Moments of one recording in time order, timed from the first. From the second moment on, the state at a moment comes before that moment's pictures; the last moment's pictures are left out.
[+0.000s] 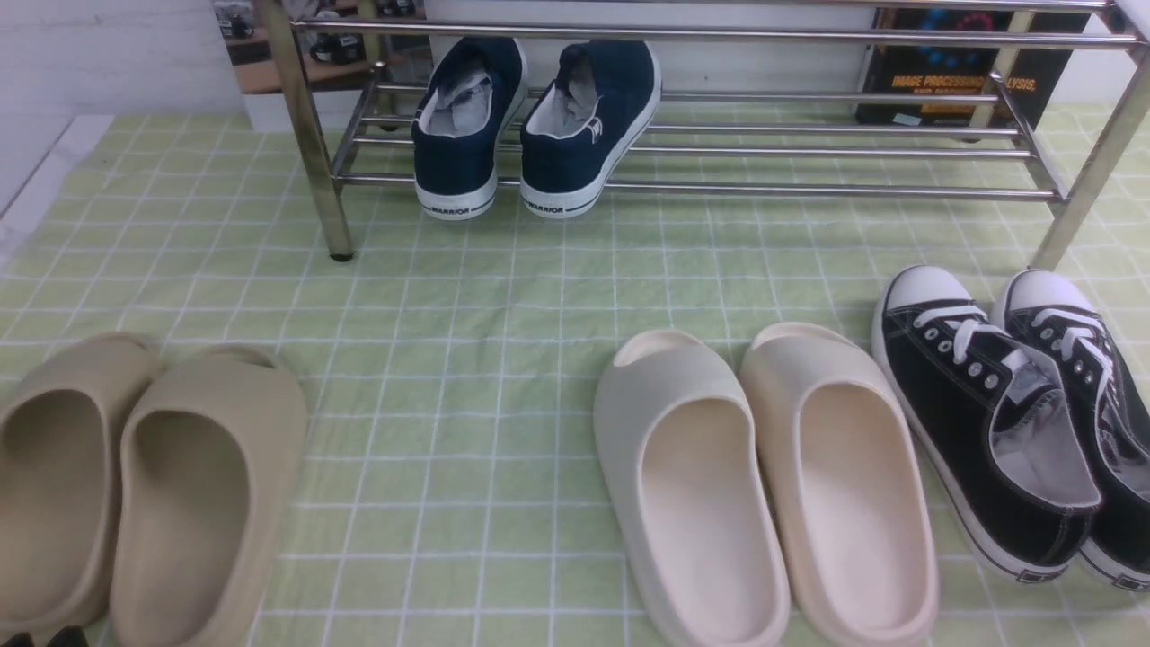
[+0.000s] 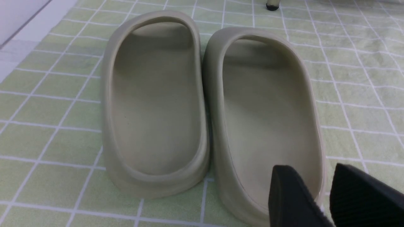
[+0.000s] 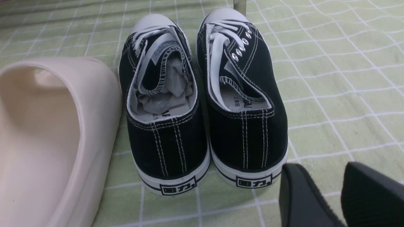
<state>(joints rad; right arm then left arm) -0.12 -0.01 0.02 0.03 0.39 0.10 0.01 -0.01 0.03 0.06 0.38 -0.16</state>
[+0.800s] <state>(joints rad) -0.12 -0.01 0.02 0.01 0.39 0.10 0.01 -0.01 0.03 0.06 0.38 -0.16</state>
